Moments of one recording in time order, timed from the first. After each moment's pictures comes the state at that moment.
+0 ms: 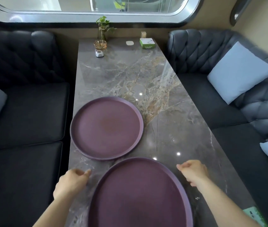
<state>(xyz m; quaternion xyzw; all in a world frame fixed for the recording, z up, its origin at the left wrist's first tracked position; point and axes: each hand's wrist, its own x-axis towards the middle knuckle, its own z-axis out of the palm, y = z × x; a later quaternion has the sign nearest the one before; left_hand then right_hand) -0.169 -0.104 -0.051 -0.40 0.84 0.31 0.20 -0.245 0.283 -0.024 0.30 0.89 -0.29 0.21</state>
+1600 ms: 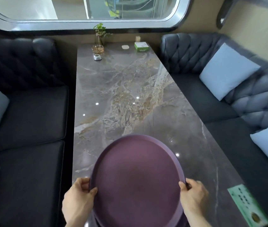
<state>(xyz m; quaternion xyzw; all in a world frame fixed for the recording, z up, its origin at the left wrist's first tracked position) -0.071 -0.055 -0.041 -0.40 0.83 0.38 0.02 -0.105 0.268 -0.060 0.34 0.90 -0.27 -0.03</state>
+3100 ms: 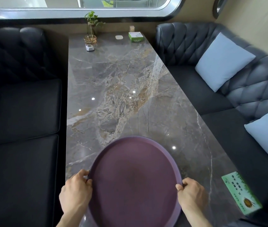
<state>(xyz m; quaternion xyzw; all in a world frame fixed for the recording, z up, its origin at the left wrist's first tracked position) -0.071 -0.049 -0.071 -0.30 0.93 0.22 0.04 -0.080 0.281 -0.063 0.32 0.93 -0.17 0.07</state>
